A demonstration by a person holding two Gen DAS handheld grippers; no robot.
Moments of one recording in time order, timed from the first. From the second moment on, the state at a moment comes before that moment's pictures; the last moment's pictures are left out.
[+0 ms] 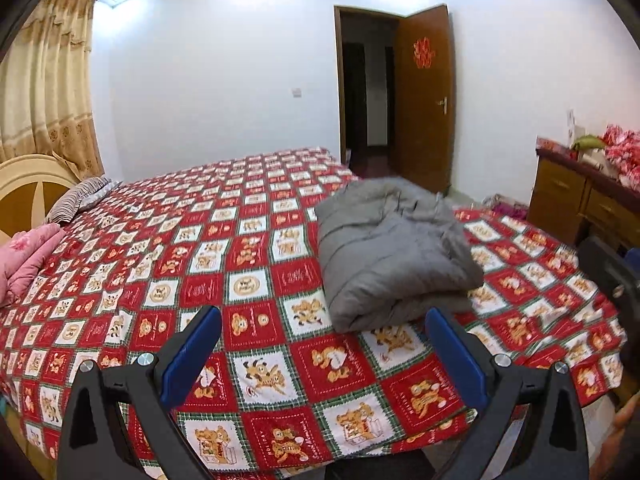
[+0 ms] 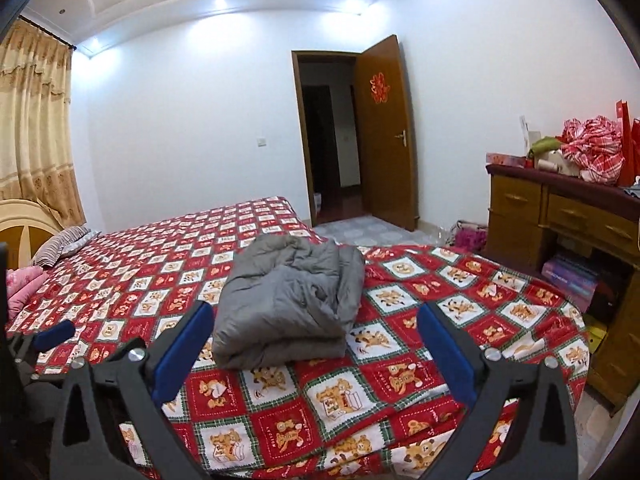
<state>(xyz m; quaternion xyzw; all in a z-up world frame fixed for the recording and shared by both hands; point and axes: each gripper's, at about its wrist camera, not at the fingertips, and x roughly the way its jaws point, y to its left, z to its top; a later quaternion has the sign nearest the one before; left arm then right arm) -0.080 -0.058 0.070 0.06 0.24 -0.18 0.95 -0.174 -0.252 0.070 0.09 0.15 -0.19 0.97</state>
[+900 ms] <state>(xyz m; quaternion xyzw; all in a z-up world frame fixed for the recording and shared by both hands) -0.091 -0.050 0.078 0.04 0.22 -0.17 0.96 -0.181 -0.258 0.078 0.09 0.13 -0.19 0.97</state>
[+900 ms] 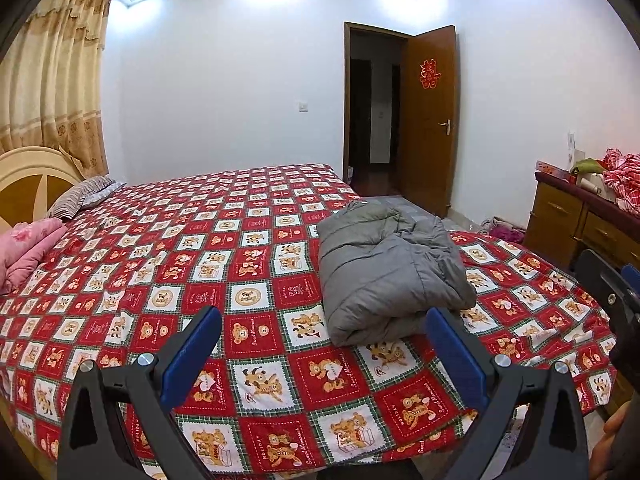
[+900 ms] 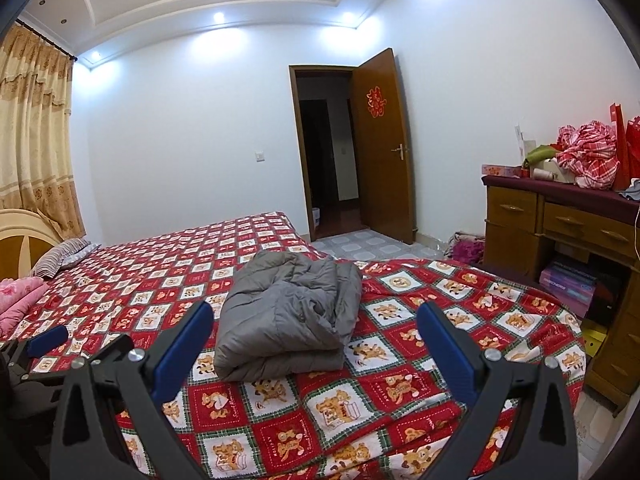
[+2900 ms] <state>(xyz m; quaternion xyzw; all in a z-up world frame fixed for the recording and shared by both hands) -0.062 -0.044 0.084 0.04 0.20 -0.15 0.97 -0.180 -0.272 0.076 0.09 0.12 -0.20 0.97</state>
